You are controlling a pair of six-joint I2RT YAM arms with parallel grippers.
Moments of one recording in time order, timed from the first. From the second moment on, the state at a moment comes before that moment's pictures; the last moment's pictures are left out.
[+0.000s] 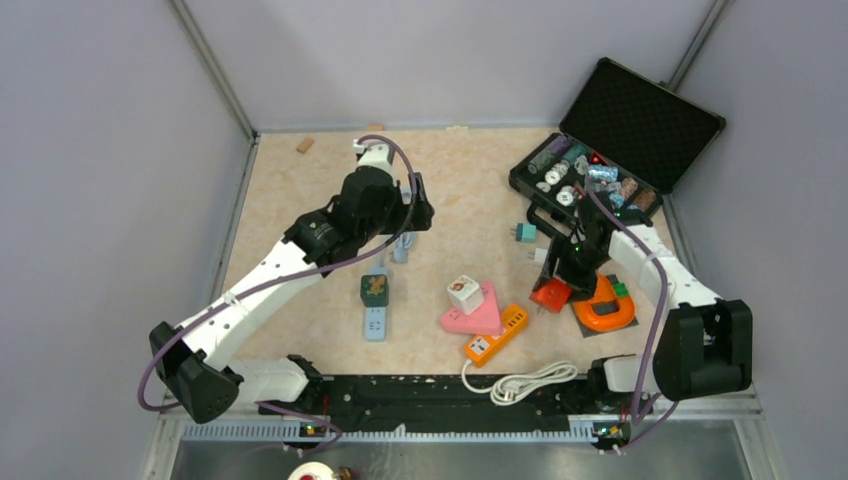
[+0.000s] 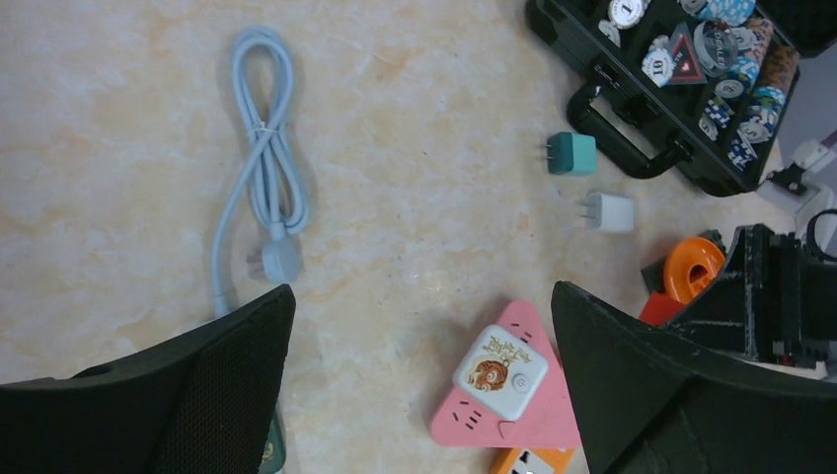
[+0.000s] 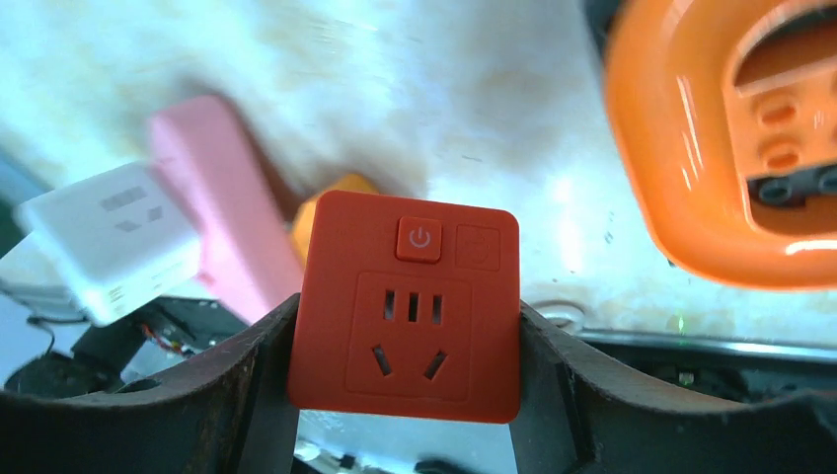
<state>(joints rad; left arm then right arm) -0.72 1.24 1.25 -0.55 -0.28 -0.56 0.14 1.33 0.90 -1.04 -0.25 0.56</state>
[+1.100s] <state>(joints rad) -0.56 0.98 0.87 -0.07 0.64 -0.26 0.57 1.10 1.07 -0.49 -0.81 -0.30</state>
